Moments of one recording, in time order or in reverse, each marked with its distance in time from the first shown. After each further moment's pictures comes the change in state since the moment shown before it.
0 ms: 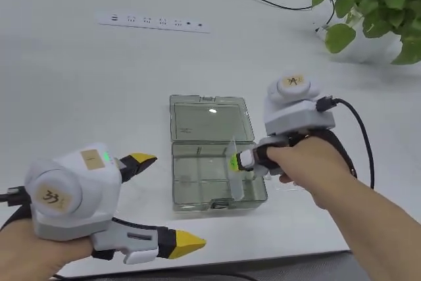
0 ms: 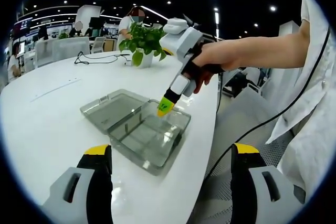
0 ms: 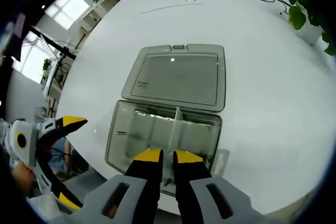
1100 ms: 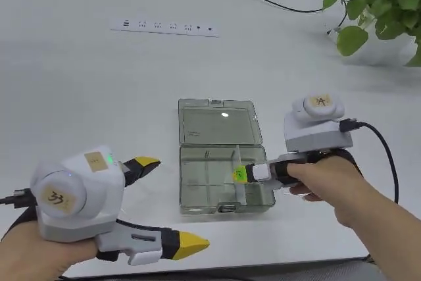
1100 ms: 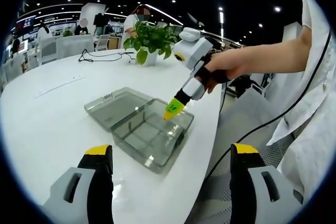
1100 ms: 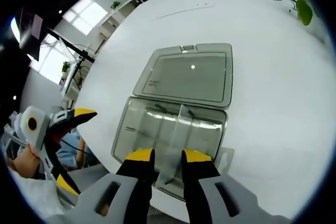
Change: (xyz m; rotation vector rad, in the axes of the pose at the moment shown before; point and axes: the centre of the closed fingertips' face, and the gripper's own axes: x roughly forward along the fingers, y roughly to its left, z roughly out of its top) left arm -0.004 0.002 0.001 -0.020 0.010 0.034; right arm -0.004 0.003 -0.007 -0.032 -0.079 0.177
